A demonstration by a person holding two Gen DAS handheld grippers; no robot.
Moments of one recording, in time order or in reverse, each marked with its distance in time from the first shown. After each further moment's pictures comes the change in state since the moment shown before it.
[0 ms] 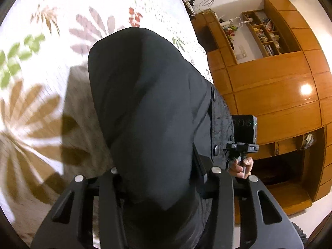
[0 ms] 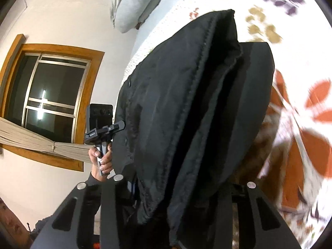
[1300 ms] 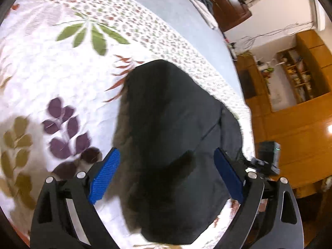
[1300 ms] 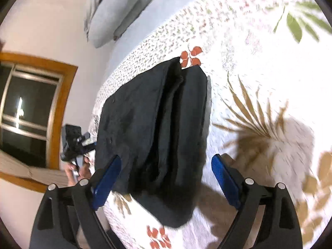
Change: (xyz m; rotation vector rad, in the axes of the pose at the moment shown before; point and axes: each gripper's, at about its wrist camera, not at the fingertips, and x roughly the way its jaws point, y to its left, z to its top) left arm -0.126 0.127 0.127 -0.115 -0.226 0.261; right arm 0.090 0.011 0.166 -0.021 -0.051 -0.203
